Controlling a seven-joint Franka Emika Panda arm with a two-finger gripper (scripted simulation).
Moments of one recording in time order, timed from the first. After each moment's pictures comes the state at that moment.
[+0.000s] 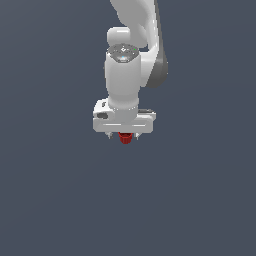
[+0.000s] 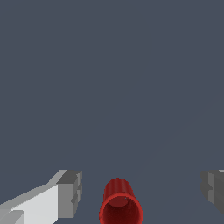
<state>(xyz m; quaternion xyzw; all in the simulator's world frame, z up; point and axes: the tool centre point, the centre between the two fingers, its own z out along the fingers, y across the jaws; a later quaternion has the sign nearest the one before) 0.024 -0.017 0.206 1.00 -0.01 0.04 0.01</state>
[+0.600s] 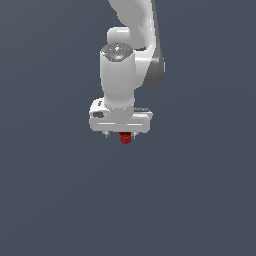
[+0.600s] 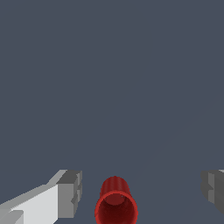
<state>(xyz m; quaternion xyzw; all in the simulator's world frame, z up) 0.021 -0.028 0.207 1.00 -0.02 0.04 0.01</state>
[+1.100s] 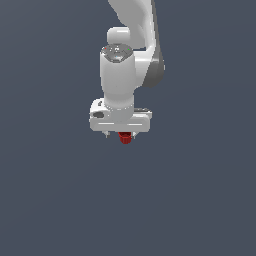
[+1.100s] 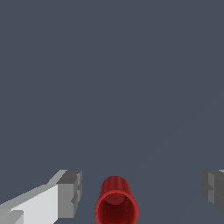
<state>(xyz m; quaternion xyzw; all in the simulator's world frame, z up) 0.019 -0.028 0.205 1.00 -0.02 0.04 0.01</state>
